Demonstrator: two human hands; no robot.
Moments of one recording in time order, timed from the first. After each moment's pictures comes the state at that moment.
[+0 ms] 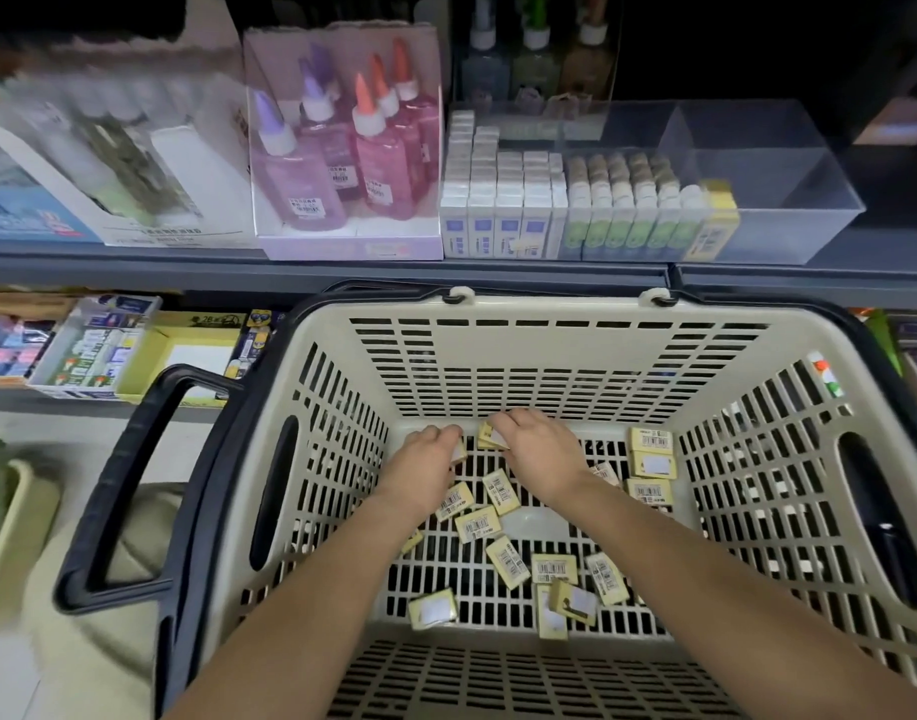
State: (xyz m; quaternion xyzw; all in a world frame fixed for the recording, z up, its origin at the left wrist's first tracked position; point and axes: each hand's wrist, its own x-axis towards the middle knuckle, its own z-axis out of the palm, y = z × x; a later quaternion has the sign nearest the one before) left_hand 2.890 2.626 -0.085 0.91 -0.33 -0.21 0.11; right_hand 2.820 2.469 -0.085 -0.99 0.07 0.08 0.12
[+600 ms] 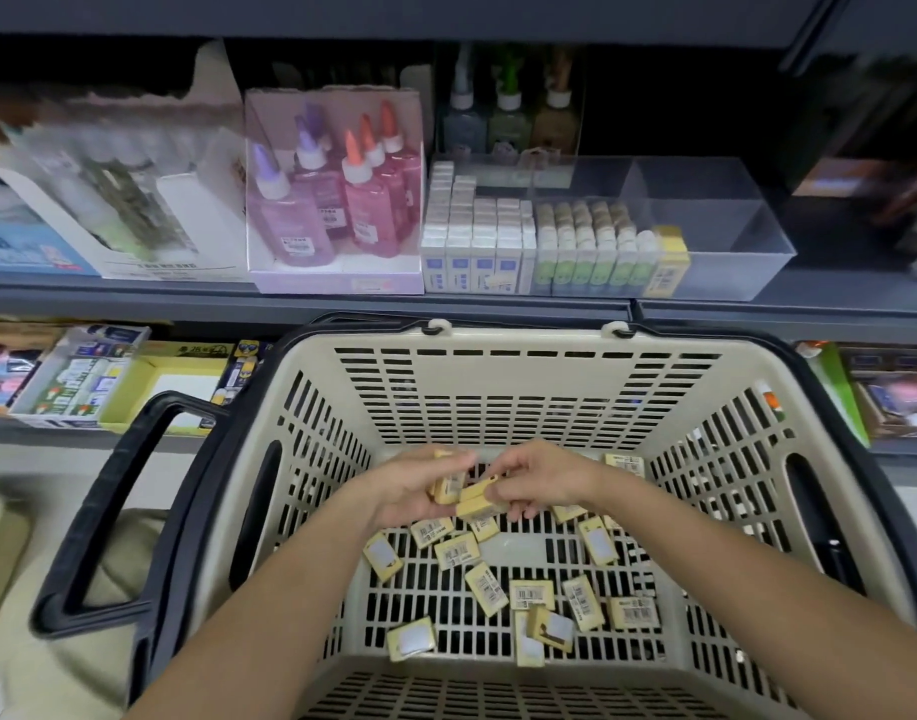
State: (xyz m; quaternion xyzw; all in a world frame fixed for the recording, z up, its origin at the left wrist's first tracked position) left_hand 2.899 2.613 -0.026 0.57 0.00 -0.61 0.55; right_hand 2.808 2.448 -0.003 -0.77 0.18 0.31 0.53
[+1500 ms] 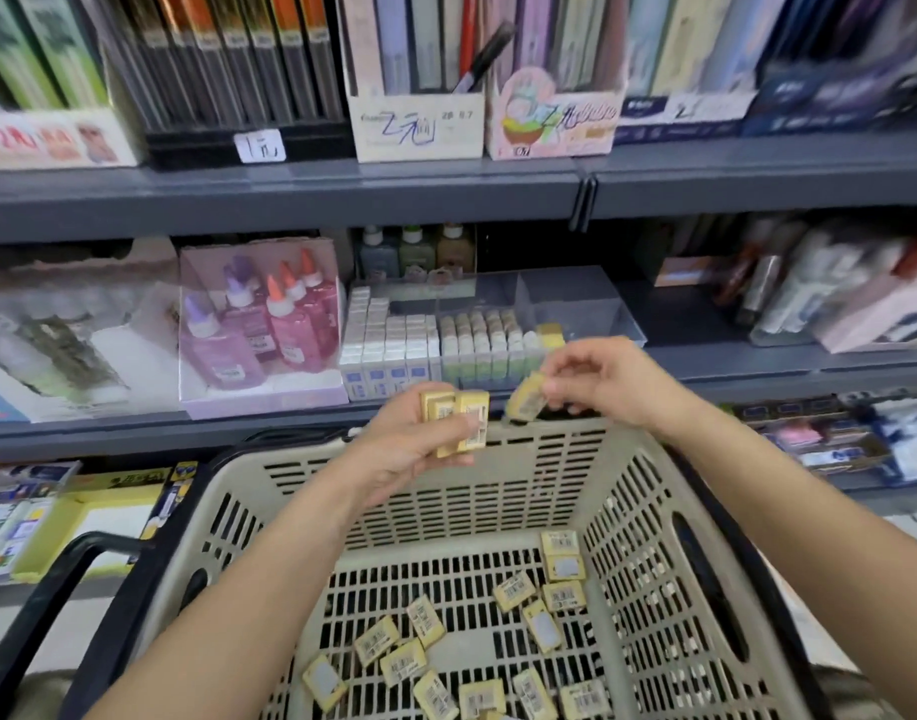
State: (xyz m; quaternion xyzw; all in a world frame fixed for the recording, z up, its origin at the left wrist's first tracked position) left_hand 2.908 2.523 0.108 0.58 -0.18 -0.44 0.66; right_hand 2.788 2.327 0.148 -0.84 0.18 -0.08 0.50
